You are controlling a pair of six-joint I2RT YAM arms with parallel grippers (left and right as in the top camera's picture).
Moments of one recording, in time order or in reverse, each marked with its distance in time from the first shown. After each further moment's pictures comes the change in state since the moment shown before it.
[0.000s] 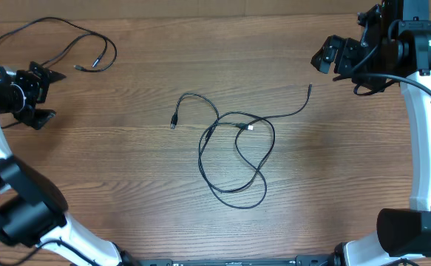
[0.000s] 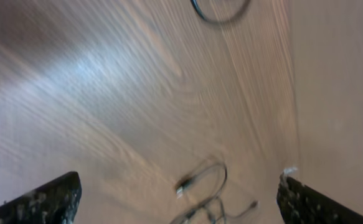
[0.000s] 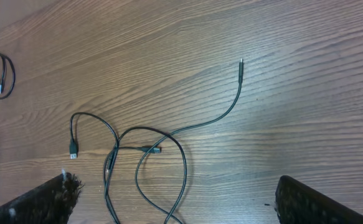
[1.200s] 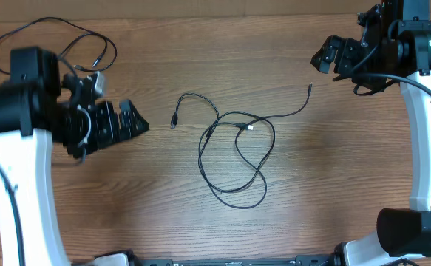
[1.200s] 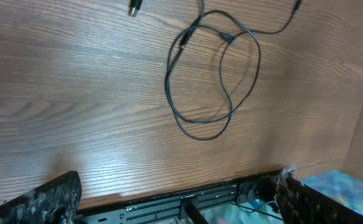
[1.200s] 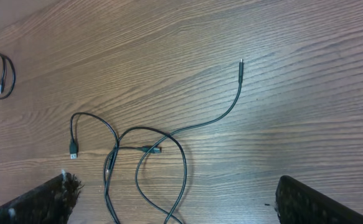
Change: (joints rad) left arm -0.455 -0.537 -0.040 -0.567 -0.121 0.391; right arm 0.000 0.000 0.000 -0.001 0.000 0.000
